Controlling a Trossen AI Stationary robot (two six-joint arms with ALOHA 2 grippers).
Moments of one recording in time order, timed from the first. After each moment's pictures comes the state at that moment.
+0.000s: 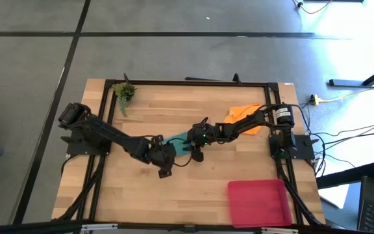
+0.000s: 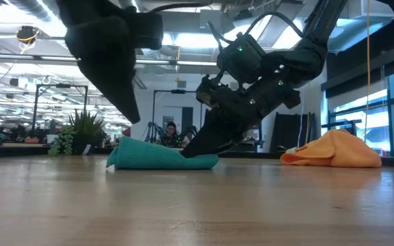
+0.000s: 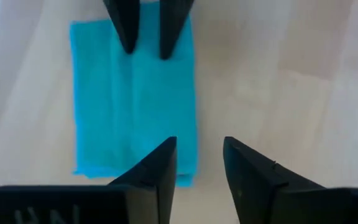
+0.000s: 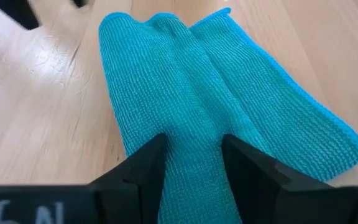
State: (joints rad) left arm -0.34 1.65 1.04 -0.56 -0.35 -0.55; right arm -0.03 2.01 0.92 0.44 -0.16 0.15
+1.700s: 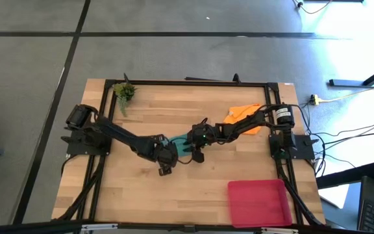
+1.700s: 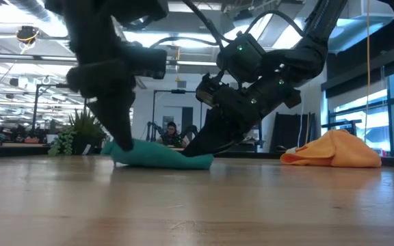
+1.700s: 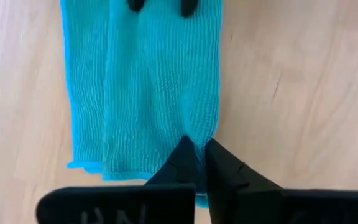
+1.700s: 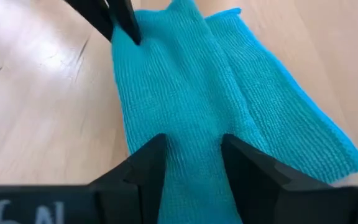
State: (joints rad) left arm -0.27 1.74 1.04 -0.58 -0.27 -0.52; right arm -0.03 2.01 0.92 0.42 -0.17 0.12
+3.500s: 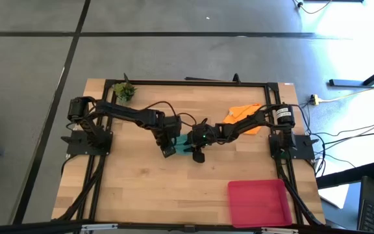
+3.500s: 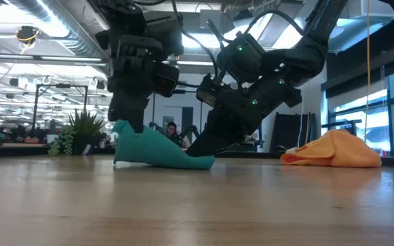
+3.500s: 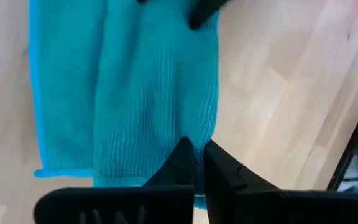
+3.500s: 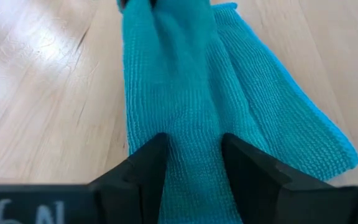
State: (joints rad) left arm 0.08 1.70 1.04 -0.59 0.41 -0.47; right arm -0.04 2.01 0.92 0.40 -0.16 0.07
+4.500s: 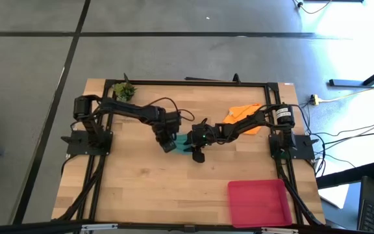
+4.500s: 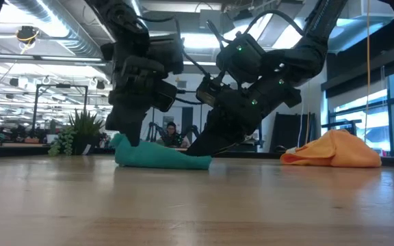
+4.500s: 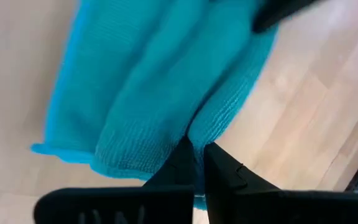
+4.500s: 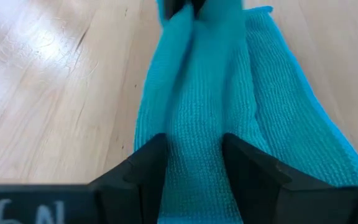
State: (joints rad) left arm 0.18 1.76 1.04 -0.63 0.42 -0.43; right arm -0.04 2.01 0.92 0.40 -0.16 0.07
